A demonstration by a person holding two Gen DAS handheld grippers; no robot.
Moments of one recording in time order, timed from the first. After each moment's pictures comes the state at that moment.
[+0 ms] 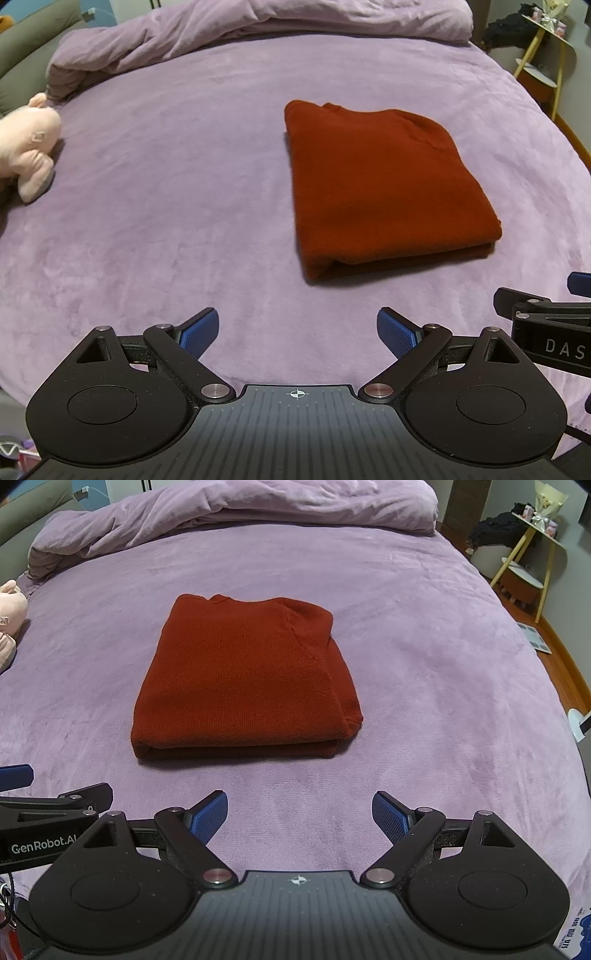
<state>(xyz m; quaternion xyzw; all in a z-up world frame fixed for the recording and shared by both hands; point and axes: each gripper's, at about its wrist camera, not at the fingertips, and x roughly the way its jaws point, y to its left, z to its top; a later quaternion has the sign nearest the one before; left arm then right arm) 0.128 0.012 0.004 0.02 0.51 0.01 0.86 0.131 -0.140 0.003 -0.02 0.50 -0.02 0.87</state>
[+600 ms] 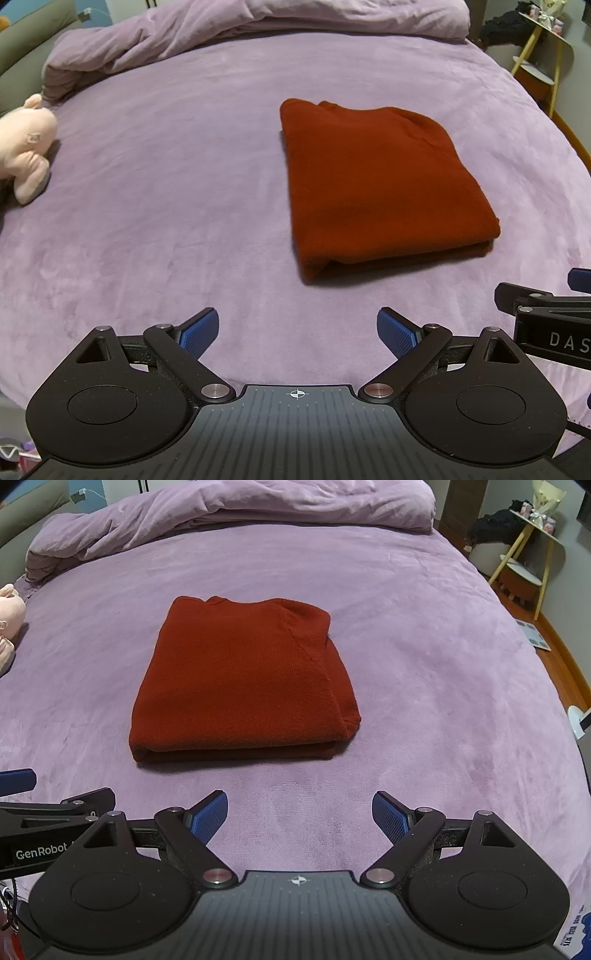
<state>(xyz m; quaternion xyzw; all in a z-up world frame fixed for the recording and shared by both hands) 0.131 0.011 0.004 0.03 0.51 0.00 0.86 0.135 -0.143 0.003 -0.02 0.50 -0.02 0.87</state>
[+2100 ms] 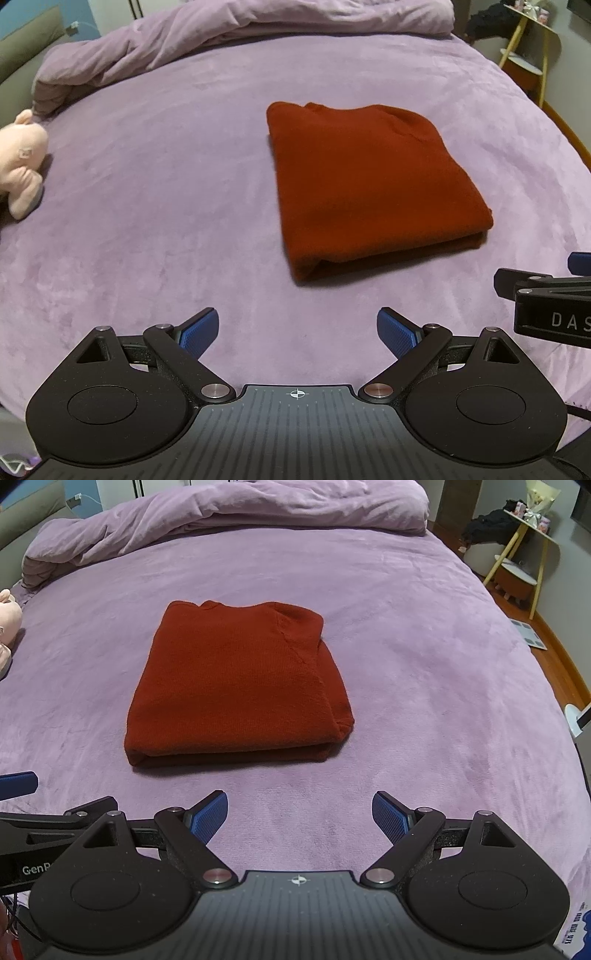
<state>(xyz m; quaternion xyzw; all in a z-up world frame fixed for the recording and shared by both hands) 0.130 0.003 0.000 0.05 0.50 -0.02 0.86 0.133 -0.143 0.003 -0.01 0.49 -0.03 0.87</state>
